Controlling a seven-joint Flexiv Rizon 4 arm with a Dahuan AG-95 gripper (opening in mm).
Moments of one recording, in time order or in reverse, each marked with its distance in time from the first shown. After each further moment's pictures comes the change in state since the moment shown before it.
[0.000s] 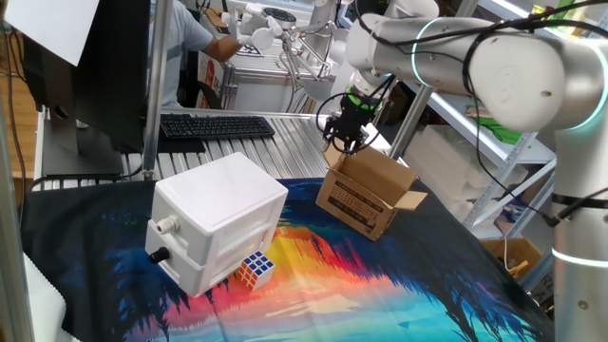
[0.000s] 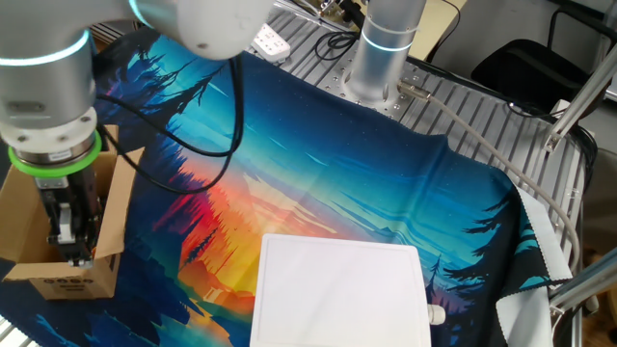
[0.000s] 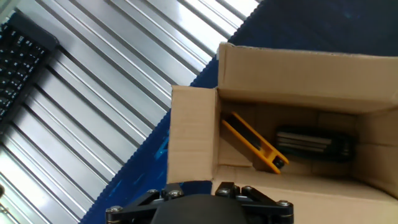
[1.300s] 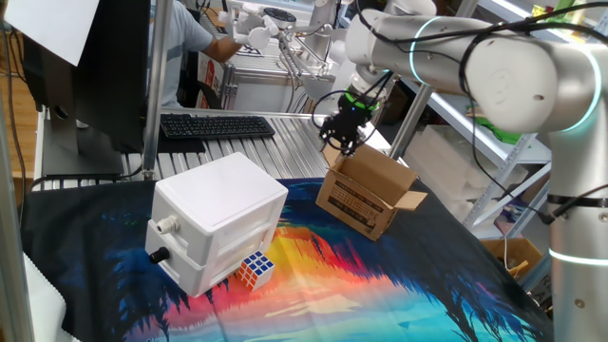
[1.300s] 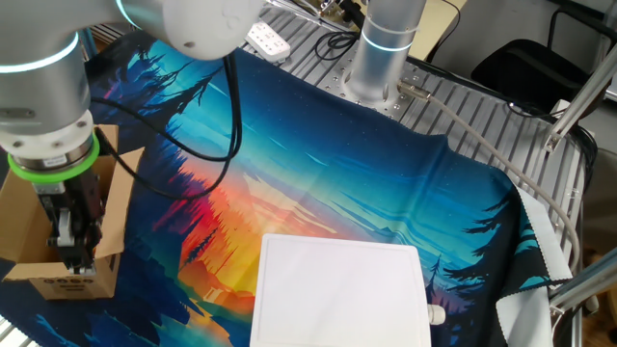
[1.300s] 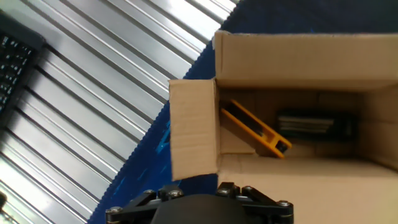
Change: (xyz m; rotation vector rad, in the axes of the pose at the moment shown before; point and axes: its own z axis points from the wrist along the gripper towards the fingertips) arm 0.010 0.011 0.007 0.015 0.036 0.098
